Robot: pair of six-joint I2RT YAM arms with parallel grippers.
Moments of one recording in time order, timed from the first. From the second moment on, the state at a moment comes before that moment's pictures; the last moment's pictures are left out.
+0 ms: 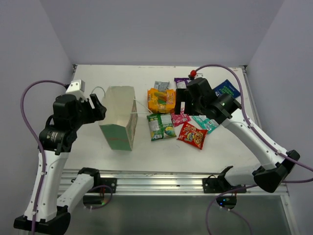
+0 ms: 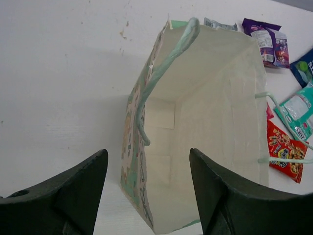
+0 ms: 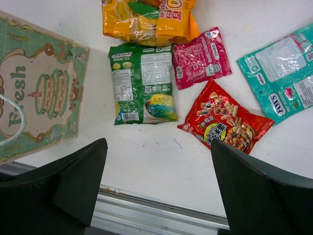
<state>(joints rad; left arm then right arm) -0.14 0.82 1.20 -0.89 0.00 -0.33 0.69 1.32 1.48 -0.97 0.25 0.58</state>
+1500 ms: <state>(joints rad) -0.14 0.90 1.03 -0.66 0.01 -0.28 0.50 1.55 0.94 -0.73 0.17 0.45</state>
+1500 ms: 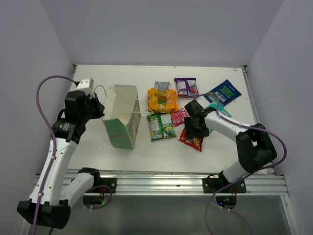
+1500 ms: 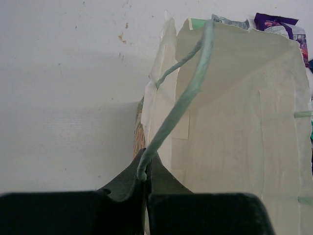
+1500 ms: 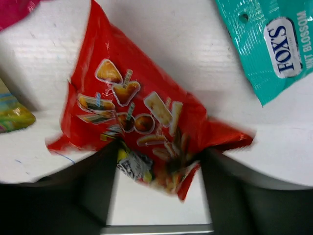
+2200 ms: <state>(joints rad) -0.14 0.91 1.03 -0.65 0.03 -0.28 0.68 1.70 2.12 -0.96 0.11 0.39</state>
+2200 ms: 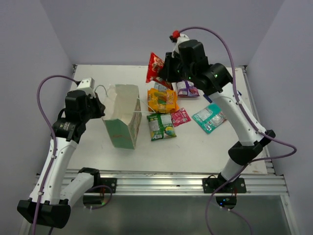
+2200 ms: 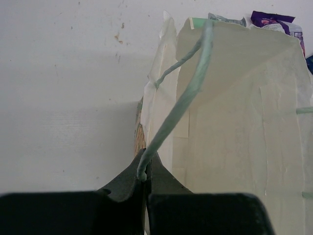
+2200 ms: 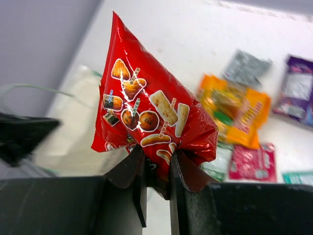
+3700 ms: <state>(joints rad) -0.17 0.95 1.07 -0.65 0.03 -0.27 0.29 2.22 2.35 -0.88 0.11 0.29</state>
